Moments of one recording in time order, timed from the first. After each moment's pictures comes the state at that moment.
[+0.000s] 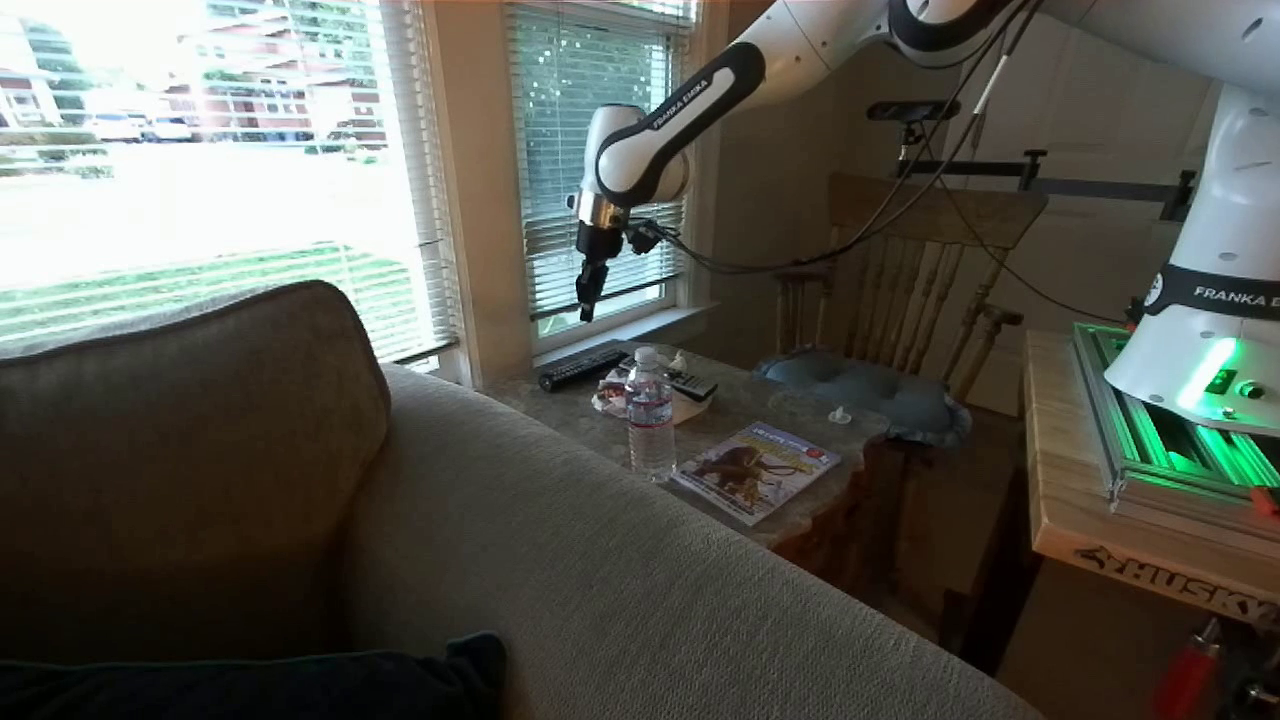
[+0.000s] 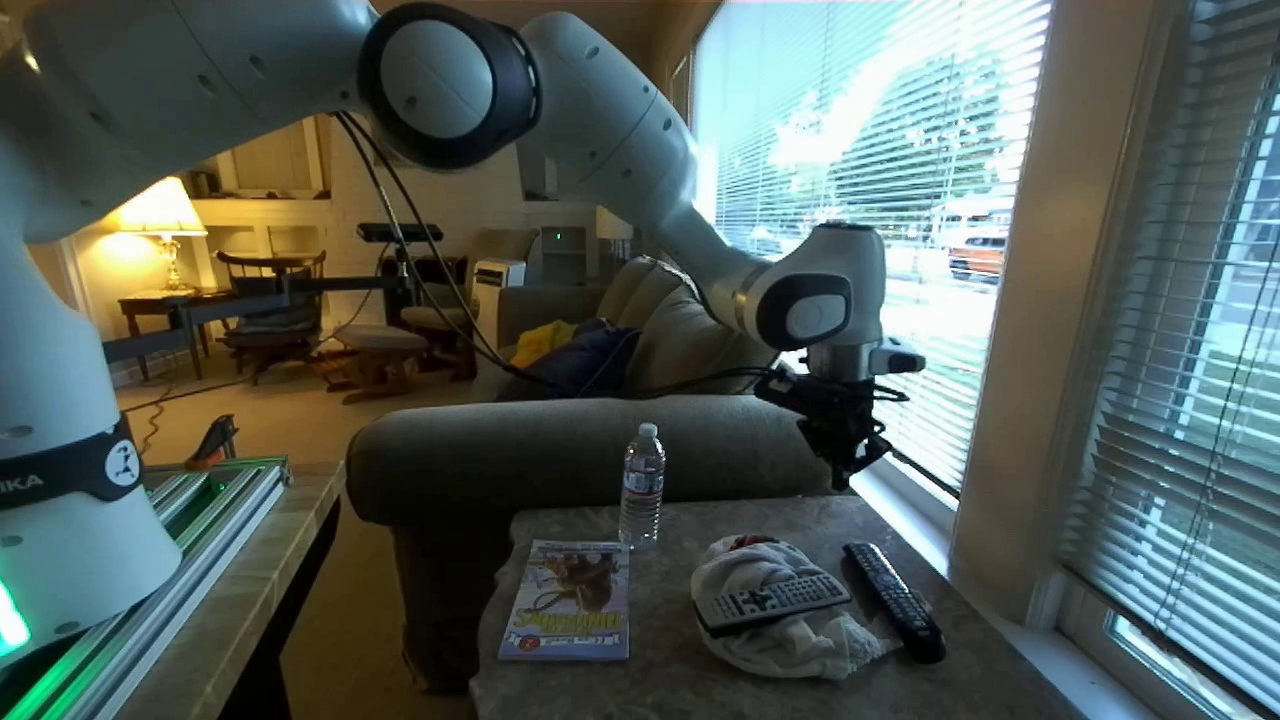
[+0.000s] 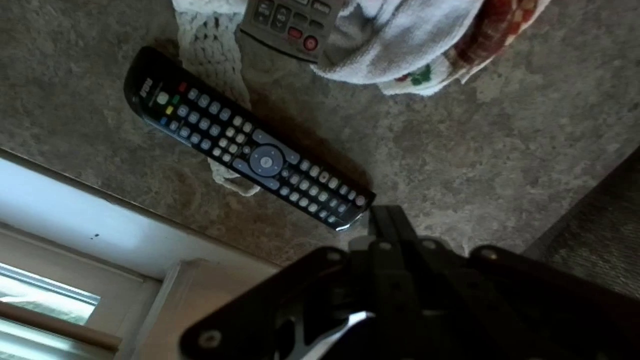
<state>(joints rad) 0.06 1.11 0.03 -1.14 0.01 2.44 -0.32</state>
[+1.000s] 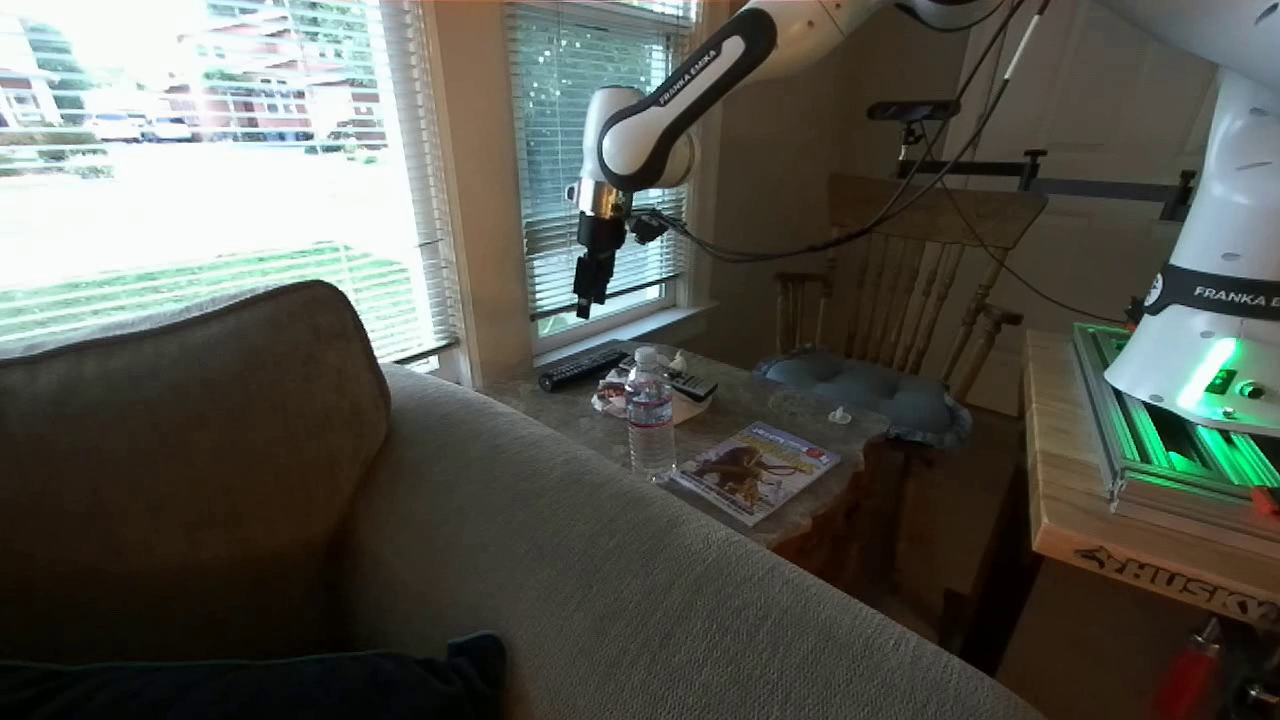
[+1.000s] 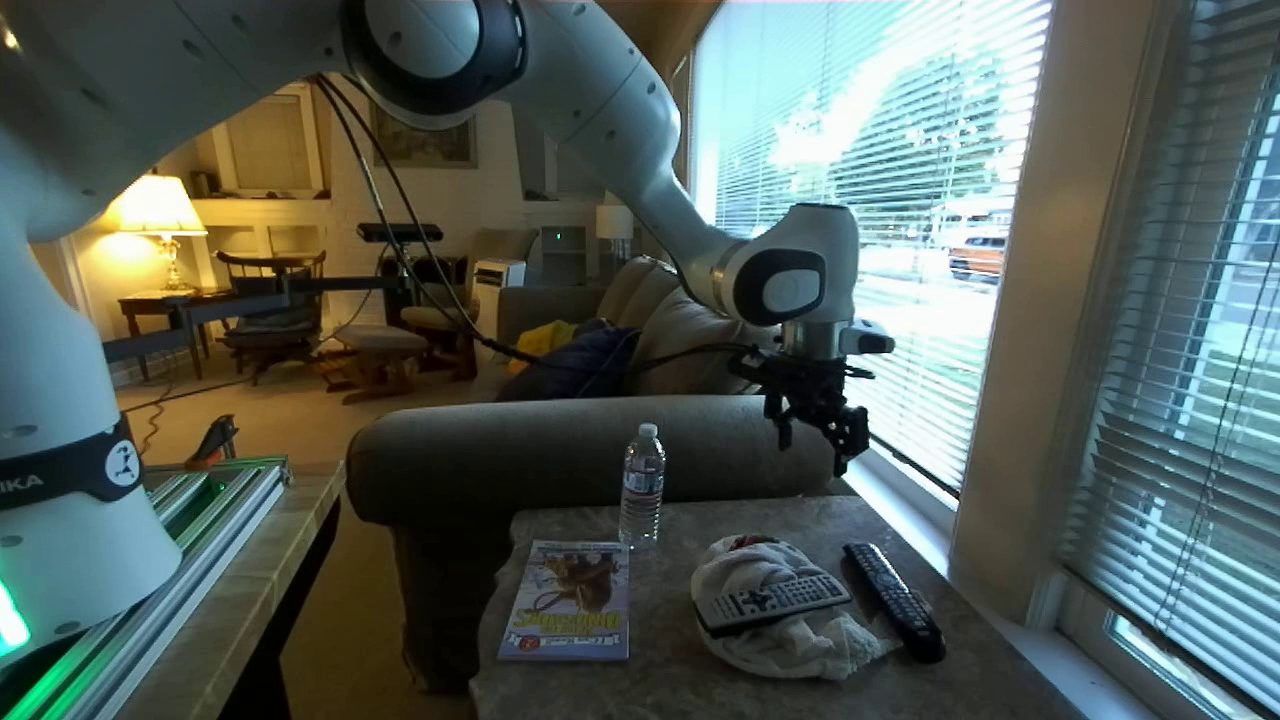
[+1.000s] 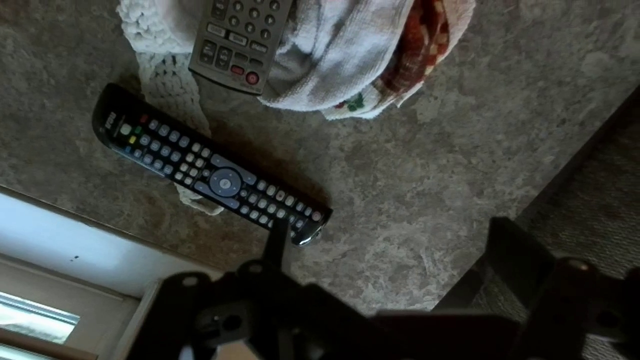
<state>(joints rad) 0.09 1.00 0.04 -1.29 0.01 2.44 -0.25</state>
